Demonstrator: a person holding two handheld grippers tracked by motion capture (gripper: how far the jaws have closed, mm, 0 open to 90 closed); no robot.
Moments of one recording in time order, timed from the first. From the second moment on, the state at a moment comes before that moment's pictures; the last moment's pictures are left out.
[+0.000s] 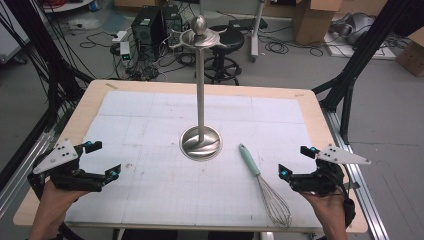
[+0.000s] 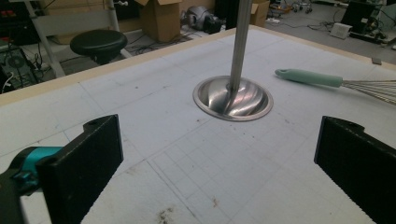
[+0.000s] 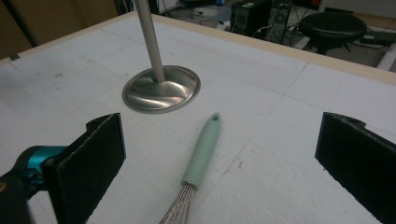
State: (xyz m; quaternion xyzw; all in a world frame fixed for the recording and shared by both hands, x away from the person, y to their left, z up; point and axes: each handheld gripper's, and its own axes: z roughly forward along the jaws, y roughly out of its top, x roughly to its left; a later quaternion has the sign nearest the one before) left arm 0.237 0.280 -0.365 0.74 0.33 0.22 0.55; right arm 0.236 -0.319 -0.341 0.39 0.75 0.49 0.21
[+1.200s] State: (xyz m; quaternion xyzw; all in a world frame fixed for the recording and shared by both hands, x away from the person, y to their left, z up) left arm 0.241 0.285 -0.365 0.73 0.33 0.22 0.56; right arm 0.285 -0.268 -0.326 0.37 0.84 0.36 0.16
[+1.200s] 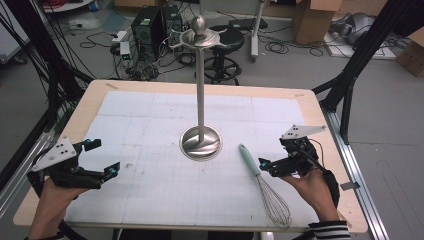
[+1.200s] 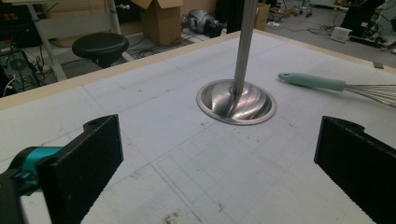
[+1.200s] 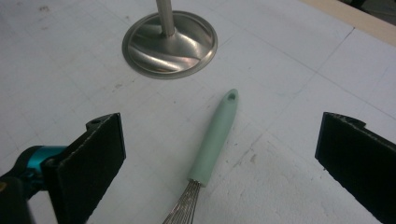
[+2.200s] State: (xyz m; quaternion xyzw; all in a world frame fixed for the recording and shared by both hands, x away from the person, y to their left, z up) left arm 0.241 0.288 -0.366 0.73 0.33 0.23 0.55; right arm 0.326 -0.230 -0.360 0.39 0.88 0.23 0.10
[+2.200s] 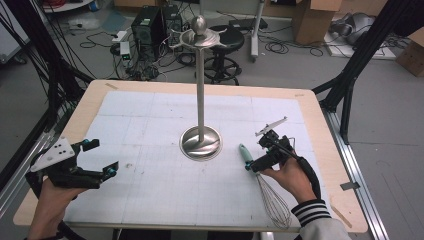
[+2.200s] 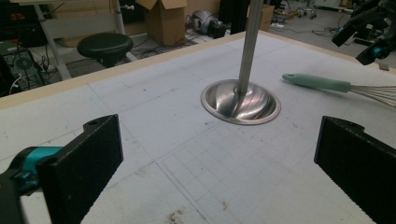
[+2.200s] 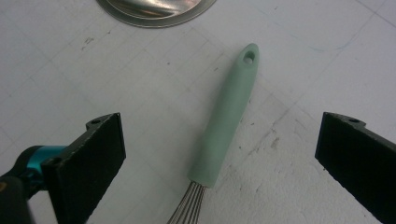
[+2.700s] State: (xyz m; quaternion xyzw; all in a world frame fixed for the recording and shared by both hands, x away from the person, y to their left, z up) left arm 0.239 0.291 -0.365 0.72 0.34 0.23 0.56; right arm 0.328 -0.229 -0.366 0.40 0.88 0.23 0.08
